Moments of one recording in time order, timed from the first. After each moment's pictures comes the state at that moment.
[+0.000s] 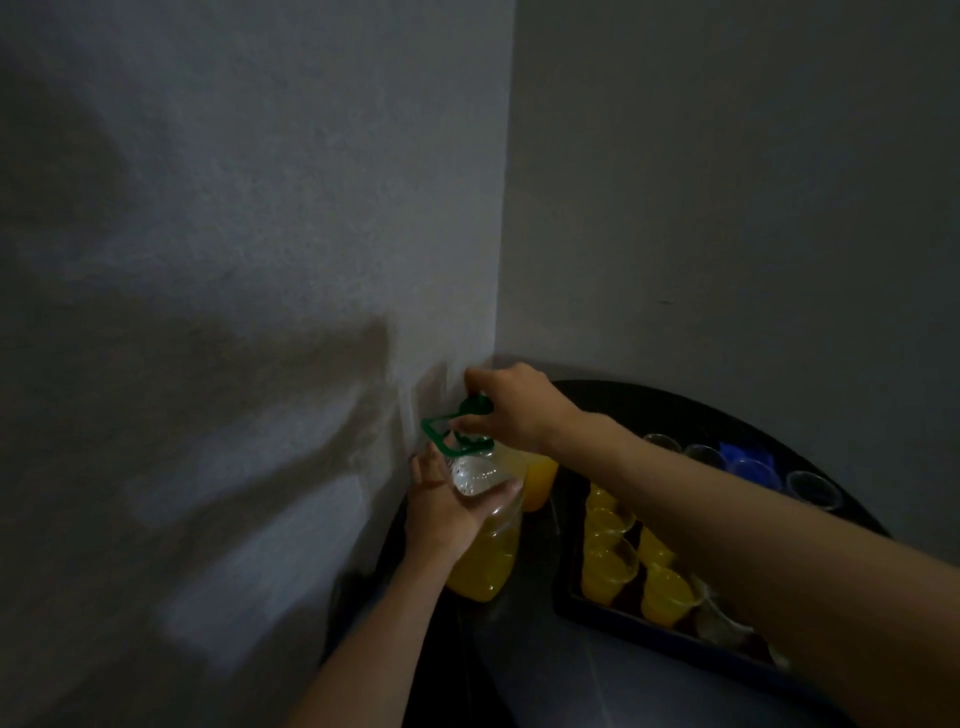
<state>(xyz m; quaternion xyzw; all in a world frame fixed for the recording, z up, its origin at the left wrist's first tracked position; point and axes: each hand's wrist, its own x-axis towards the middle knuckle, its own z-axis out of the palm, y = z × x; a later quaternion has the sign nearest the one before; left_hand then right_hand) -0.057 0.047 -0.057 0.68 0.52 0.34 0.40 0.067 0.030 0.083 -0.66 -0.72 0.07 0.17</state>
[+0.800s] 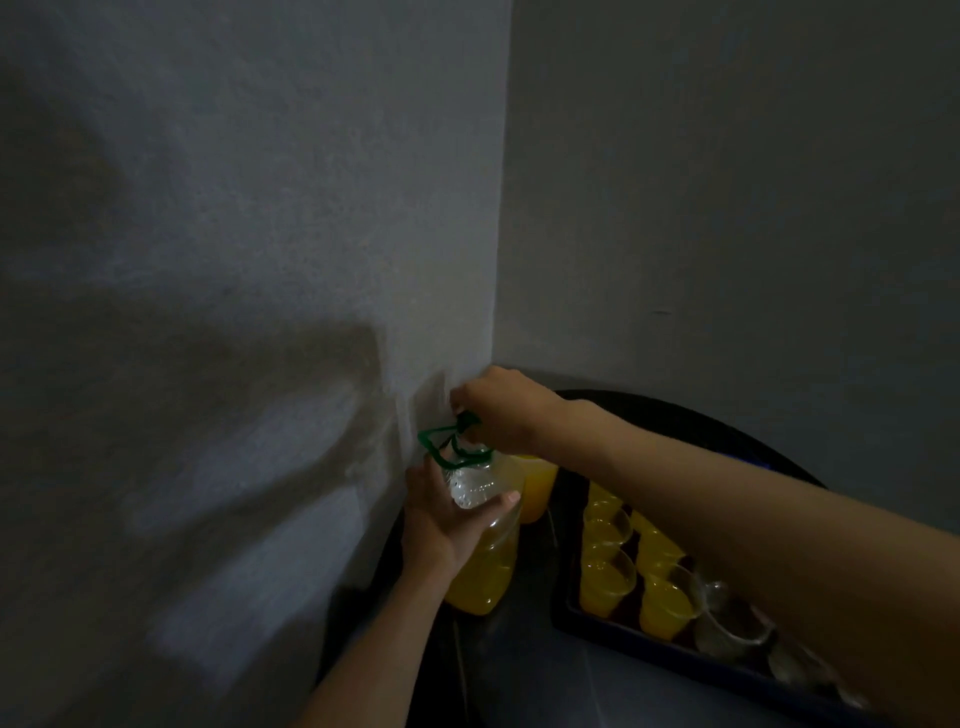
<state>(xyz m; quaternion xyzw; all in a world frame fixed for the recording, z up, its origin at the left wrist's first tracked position) -0.060 0.049 -0.061 0.66 0.54 0.30 0.43 0.051 0.035 0.109 -0.64 -0.77 0.01 0.01</state>
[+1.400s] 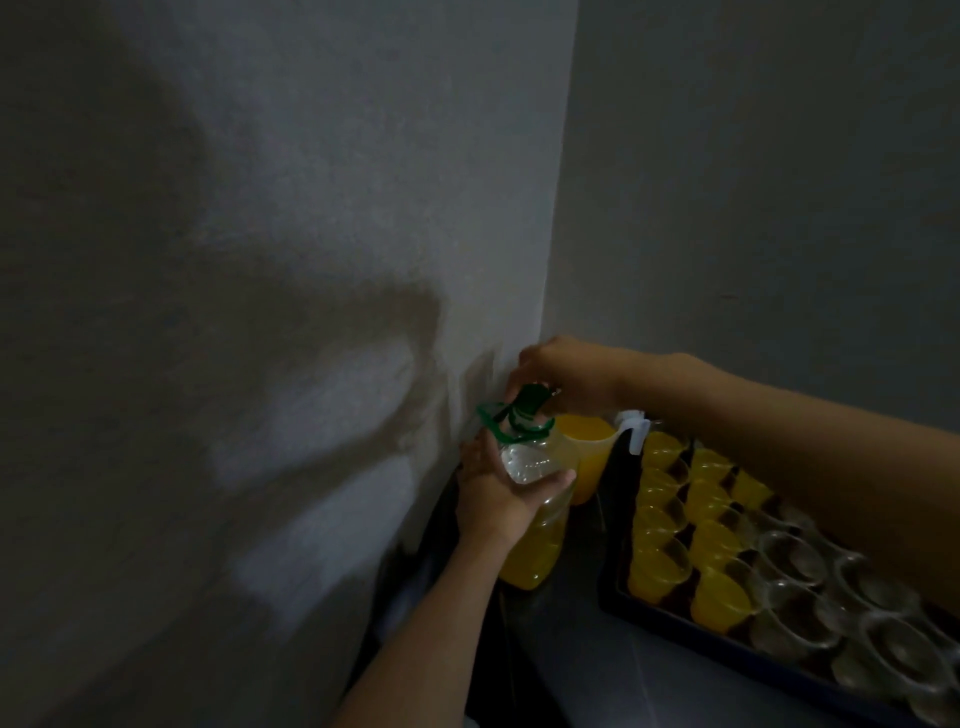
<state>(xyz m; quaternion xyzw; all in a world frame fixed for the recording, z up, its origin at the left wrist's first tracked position) -0.061 0.042 -0.053 0.68 0.53 0.31 0.40 0.066 0.042 0.124 -0.58 -0.81 0.05 -0.04</state>
